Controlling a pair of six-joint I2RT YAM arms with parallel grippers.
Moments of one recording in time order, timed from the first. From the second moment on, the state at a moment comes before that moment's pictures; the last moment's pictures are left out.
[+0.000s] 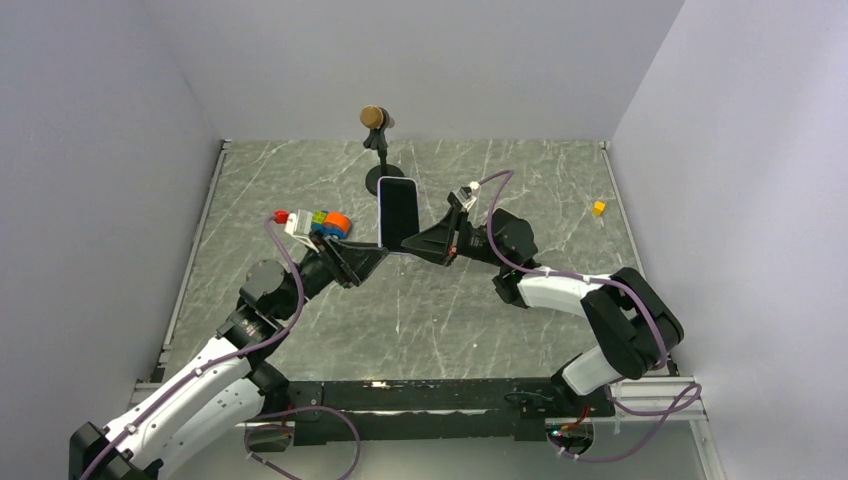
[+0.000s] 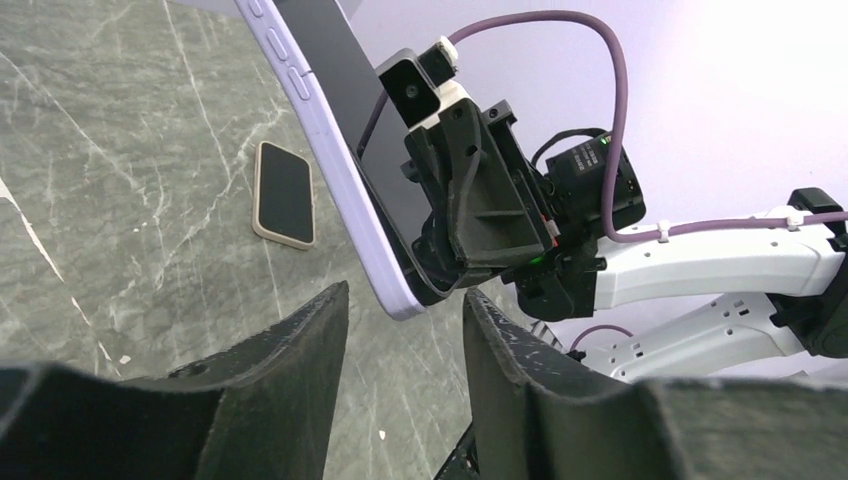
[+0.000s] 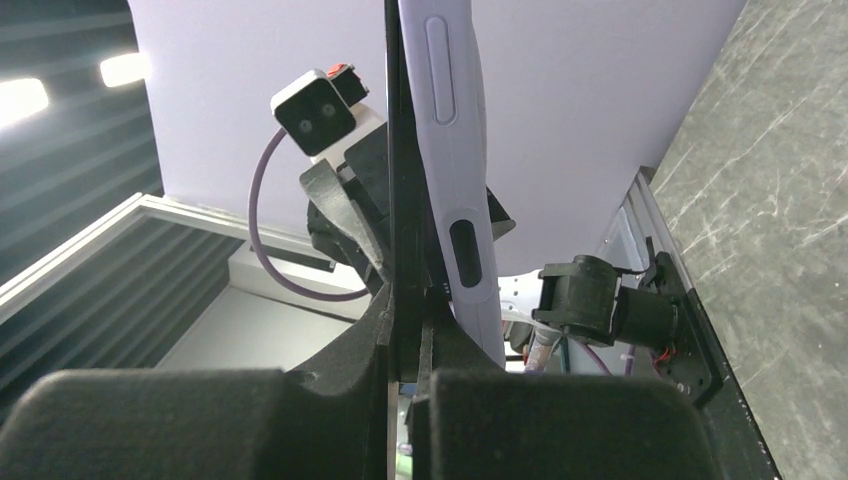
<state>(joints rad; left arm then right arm) -0.63 0.66 0.48 0.30 0.17 -0.75 0.61 1.51 0.62 1.21 -0.74 1.65</state>
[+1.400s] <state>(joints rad) -0.56 0.78 0.47 0.45 0.18 -0.93 0.67 1.47 0.62 1.21 -0.67 1.66</state>
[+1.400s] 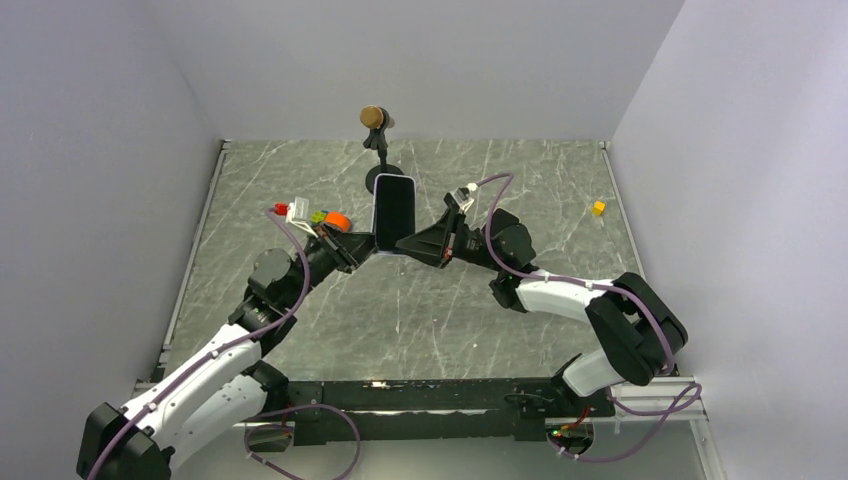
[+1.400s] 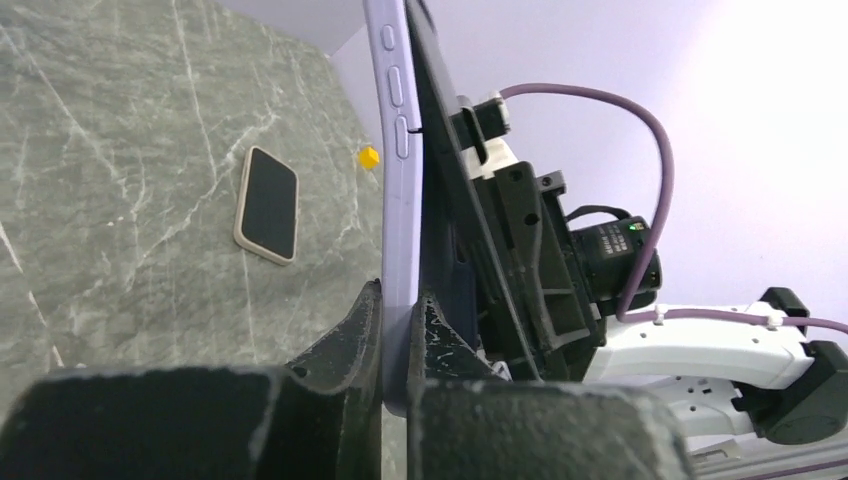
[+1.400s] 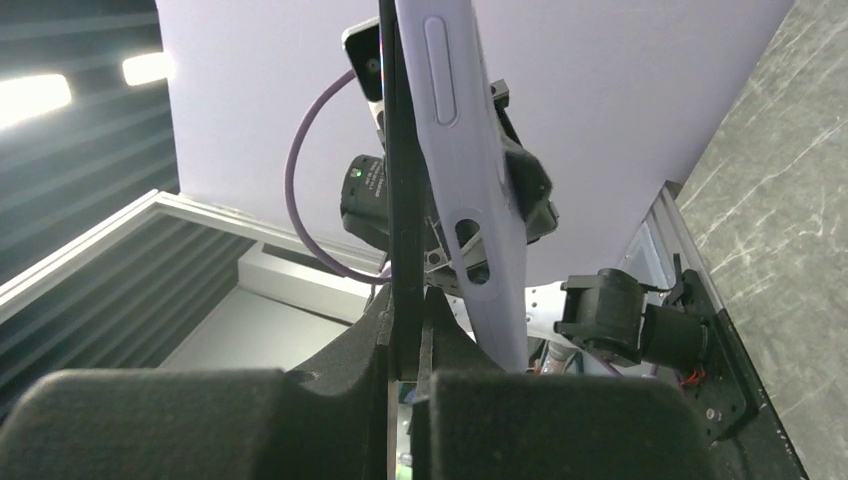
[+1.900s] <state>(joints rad) -0.45 0.80 0.64 -0.31 -0.30 -0.74 0.68 1.29 0.64 0.87 -0.71 1.42</state>
